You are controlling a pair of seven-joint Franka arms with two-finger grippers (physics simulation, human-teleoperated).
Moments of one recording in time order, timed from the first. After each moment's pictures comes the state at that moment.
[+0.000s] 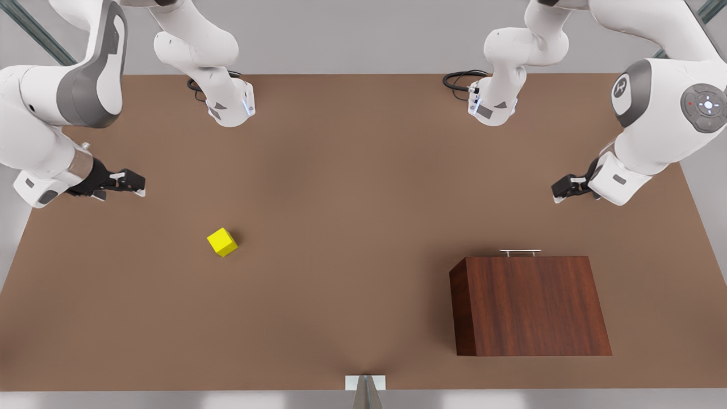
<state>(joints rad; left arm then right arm) -0.06 0.12 -0.02 -1.43 0.00 1.53 -0.17 0.00 0.08 -0.04 -1.51 0.02 1.52 -0.12</state>
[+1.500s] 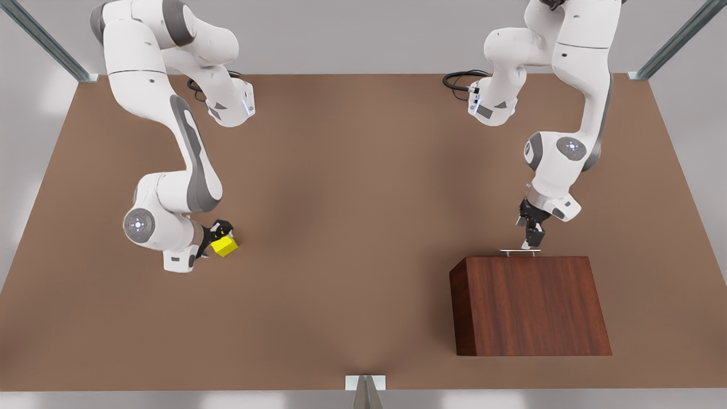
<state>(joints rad) -0.04 0.10 -0.03 -2.41 -0.02 2.90 -1.50 0.12 0.40 0.00 -1.76 0.07 2.02 -0.57</state>
